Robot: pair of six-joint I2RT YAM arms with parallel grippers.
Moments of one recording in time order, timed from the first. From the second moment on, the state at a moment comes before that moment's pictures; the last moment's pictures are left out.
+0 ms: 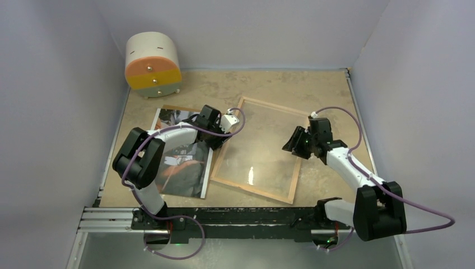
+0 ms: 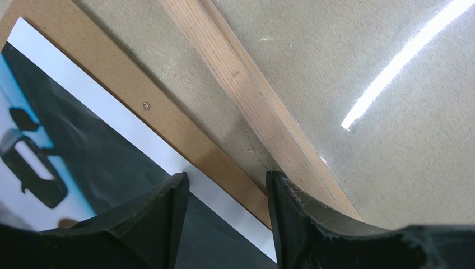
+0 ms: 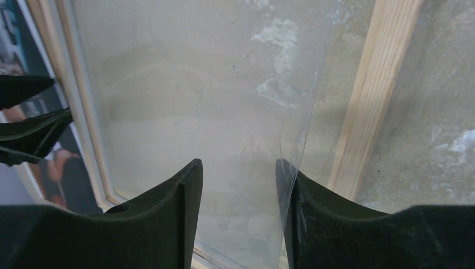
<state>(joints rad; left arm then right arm) -0.53 1.74 1.00 -0.24 0.13 0.39 0.18 1.20 0.64 -0.38 -0.22 0.61</state>
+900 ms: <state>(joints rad) -0.53 1.74 1.00 -0.25 0.14 0.40 0.03 1.22 0.43 0.19 -0.50 0.76</state>
